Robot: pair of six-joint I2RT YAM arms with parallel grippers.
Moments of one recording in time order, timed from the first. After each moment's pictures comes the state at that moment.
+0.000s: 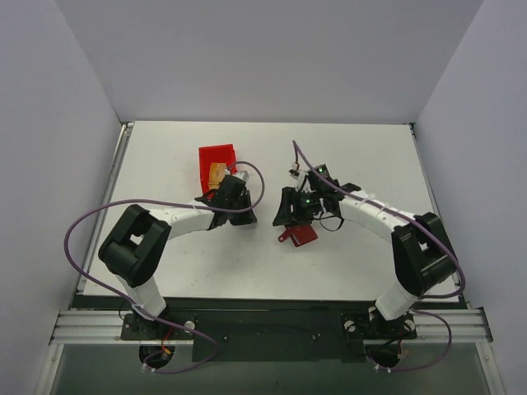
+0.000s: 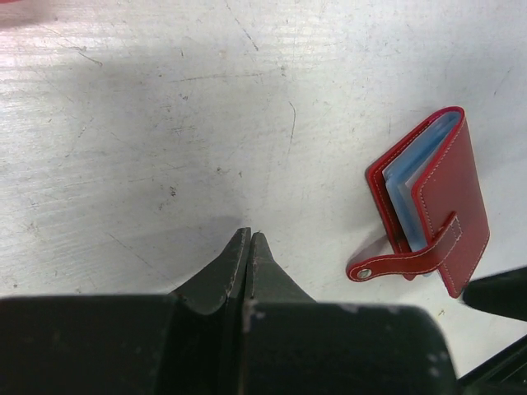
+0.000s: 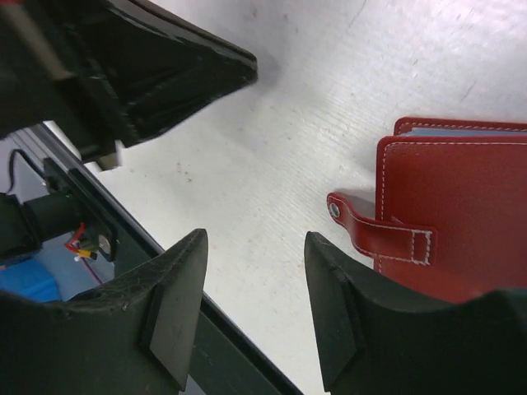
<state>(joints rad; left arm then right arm) -0.61 1.74 0.95 -0.05 0.08 -0.66 0.51 1.65 0.98 -0.30 -0.49 0.44</state>
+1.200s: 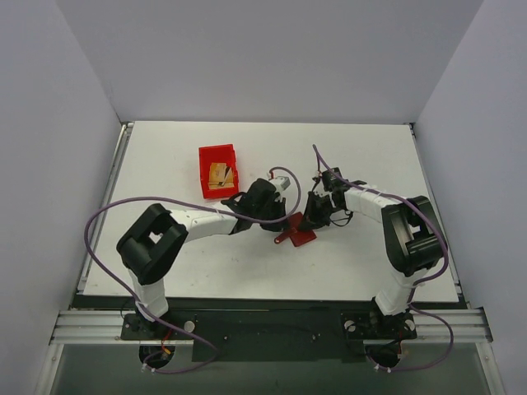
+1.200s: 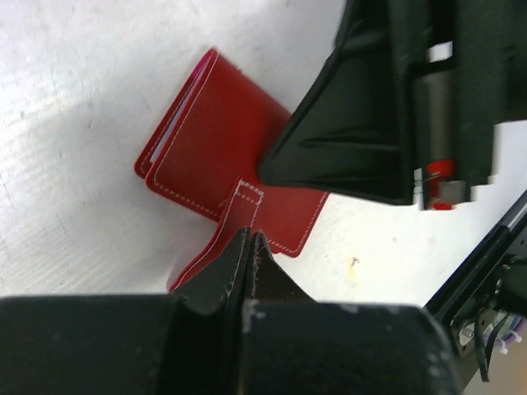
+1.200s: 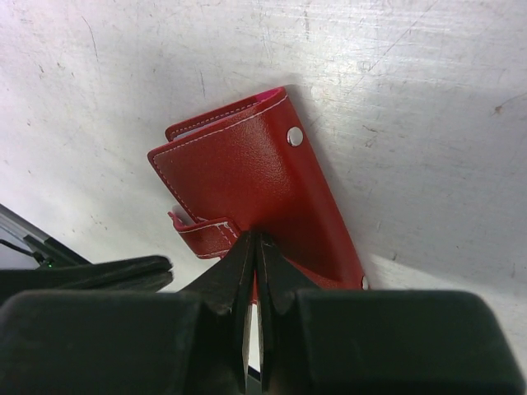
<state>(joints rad) -0.80 1.82 1.10 0.01 0.20 -0.56 0.34 1.78 0.98 -0.40 -0.42 0.52</state>
